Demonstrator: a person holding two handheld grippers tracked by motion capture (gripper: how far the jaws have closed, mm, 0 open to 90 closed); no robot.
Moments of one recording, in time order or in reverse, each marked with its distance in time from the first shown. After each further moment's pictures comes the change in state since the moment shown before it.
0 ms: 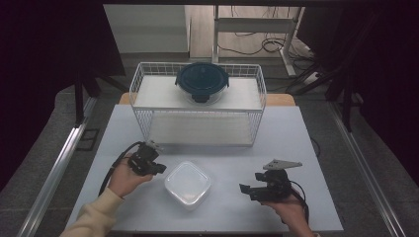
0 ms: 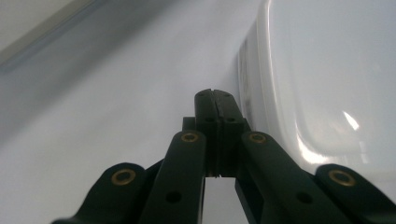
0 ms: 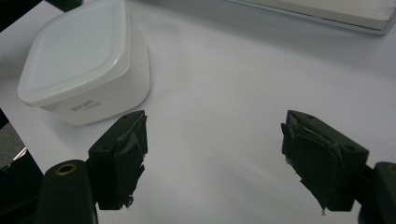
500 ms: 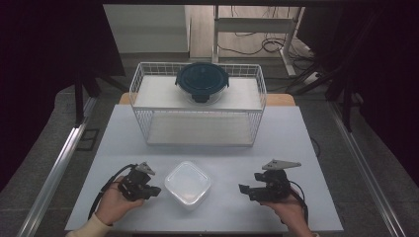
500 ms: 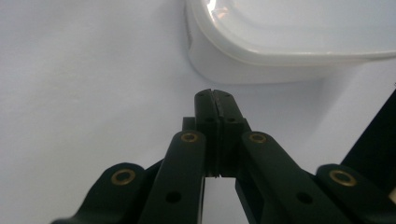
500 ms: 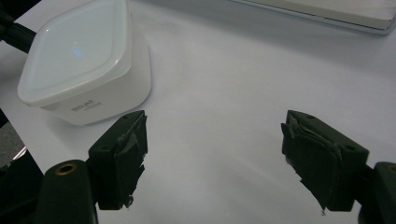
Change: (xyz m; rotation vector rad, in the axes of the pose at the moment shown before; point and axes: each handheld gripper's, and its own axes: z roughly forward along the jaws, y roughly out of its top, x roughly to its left) left arm -0.029 -0.048 0.004 0.022 -0.081 0.008; right arm 0.002 0.000 0.002 0.000 -0.001 -0.004
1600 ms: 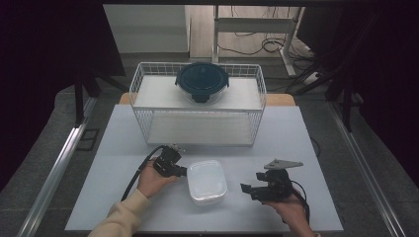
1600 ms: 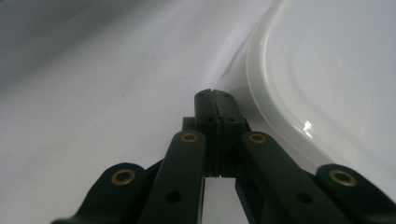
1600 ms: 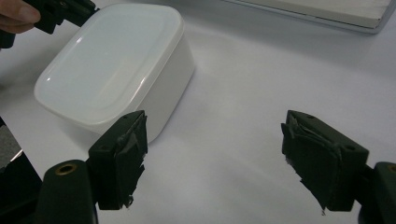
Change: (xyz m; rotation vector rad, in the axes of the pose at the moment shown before) left arm 0.007 0.084 0.058 -0.068 -0.060 -0.070; right arm -0.005 -0.001 -0.002 0.000 -0.009 0.011
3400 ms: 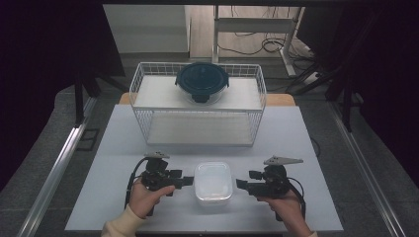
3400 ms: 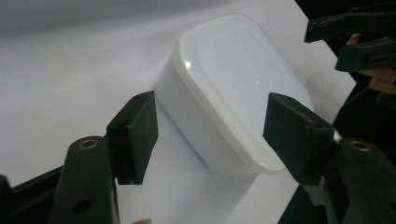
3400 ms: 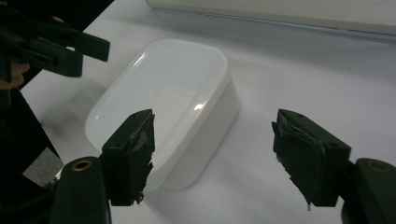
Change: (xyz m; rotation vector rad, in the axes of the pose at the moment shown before) left arm -0.034 -0.038 -0.044 -0.260 -0.174 -0.207; right arm 0.002 0.009 0.004 -0.055 0.112 0.083
